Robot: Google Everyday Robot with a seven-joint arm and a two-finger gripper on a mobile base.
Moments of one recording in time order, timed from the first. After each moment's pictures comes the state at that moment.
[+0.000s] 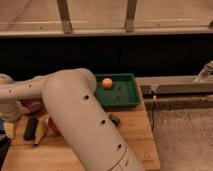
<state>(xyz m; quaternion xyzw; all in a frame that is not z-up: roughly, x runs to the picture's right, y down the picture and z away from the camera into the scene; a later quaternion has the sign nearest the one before) -0.443 0.201 0.747 -0.40 -0.03 0.07 0.91</state>
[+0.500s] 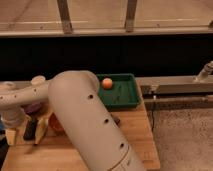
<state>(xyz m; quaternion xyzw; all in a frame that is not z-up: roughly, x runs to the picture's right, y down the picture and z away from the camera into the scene) -0.442 0.222 0.748 -0.42 -0.03 0.08 0.90</state>
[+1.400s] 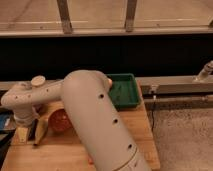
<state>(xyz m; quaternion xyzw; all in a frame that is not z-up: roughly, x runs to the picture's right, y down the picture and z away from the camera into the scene) -0.409 0.217 0.780 -0.41 -0.06 0.07 0.91</state>
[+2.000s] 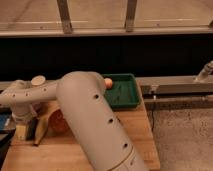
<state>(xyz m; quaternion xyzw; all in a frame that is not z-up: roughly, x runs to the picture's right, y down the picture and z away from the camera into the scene) -0.425 0.206 0.789 -0.40 -0.07 0.05 0.91</state>
